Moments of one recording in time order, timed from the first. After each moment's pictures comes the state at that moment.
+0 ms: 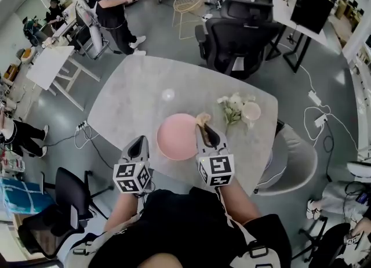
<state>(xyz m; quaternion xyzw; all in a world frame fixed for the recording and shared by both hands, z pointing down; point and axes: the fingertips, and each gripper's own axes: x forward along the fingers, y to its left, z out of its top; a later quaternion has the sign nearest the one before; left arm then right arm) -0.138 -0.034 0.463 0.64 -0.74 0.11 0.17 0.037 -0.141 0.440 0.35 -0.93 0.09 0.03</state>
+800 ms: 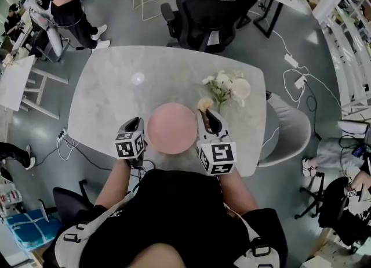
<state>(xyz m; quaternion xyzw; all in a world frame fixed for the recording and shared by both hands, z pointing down) -0.196 -0.134 0.602 0.69 -0.63 0.22 0.29 0.042 -0.176 0.465 0.47 -0.87 0.10 0.07</state>
